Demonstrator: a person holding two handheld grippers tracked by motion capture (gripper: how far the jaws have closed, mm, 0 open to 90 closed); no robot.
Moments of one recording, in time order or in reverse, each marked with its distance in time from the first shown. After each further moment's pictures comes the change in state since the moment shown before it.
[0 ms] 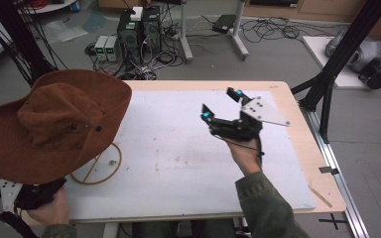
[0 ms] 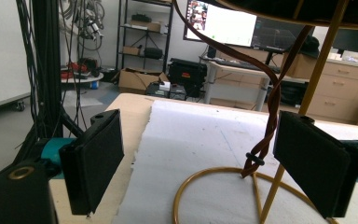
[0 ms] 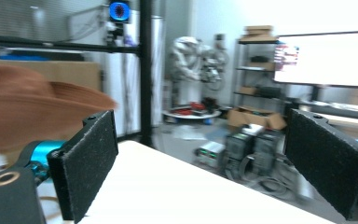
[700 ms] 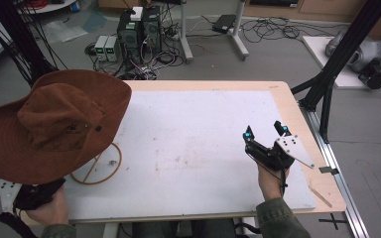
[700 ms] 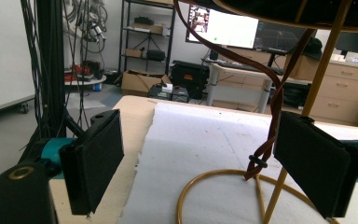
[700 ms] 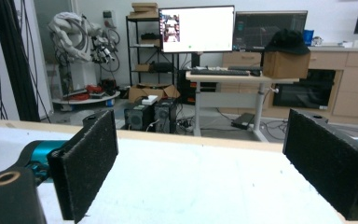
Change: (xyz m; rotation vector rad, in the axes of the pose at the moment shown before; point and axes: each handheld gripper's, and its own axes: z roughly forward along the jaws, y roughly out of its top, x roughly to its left) left arm 0.001 0.001 -0.001 -0.011 0.010 0.004; right arm -0.037 -0.078 -0.080 0.067 -0.466 0.009
